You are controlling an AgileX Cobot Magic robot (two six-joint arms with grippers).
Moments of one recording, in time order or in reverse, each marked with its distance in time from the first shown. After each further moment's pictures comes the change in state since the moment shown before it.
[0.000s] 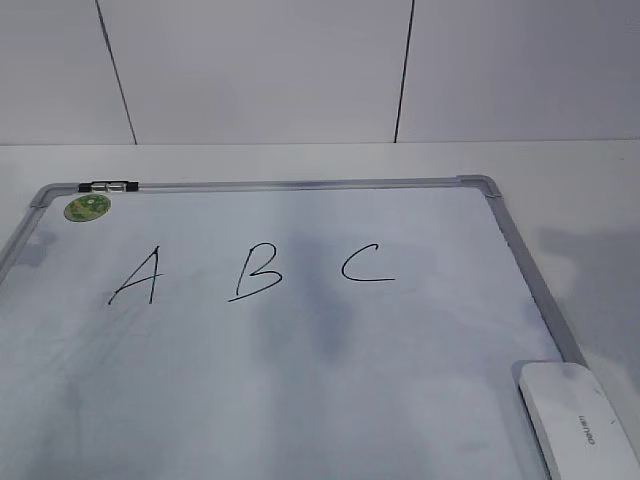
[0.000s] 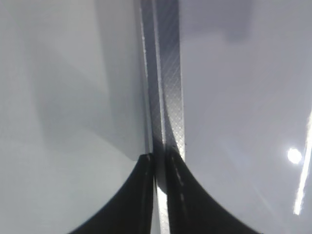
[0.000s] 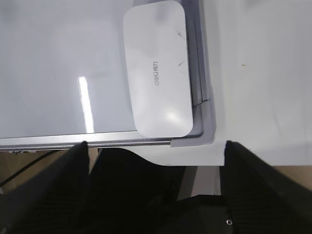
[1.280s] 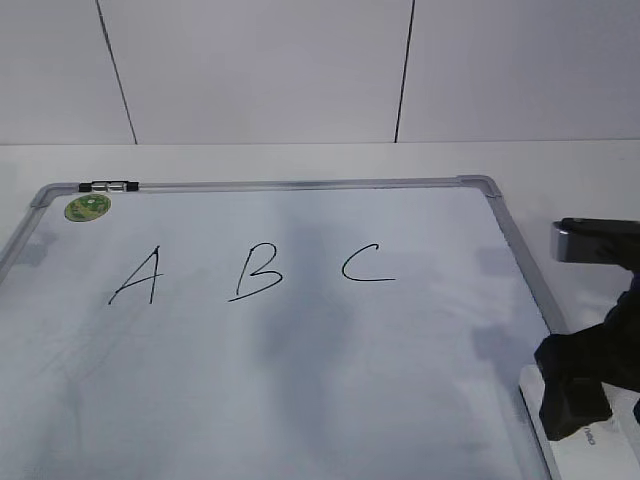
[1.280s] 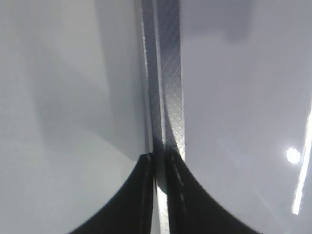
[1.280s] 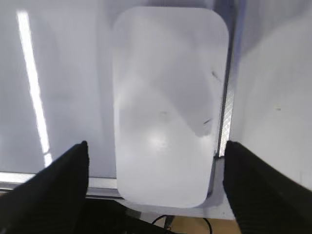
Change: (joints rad) left arm 0.001 0.000 -0.001 -0.002 0.003 -0.001; right arm 0.207 0.465 -0.004 -0.109 -0.221 0.047
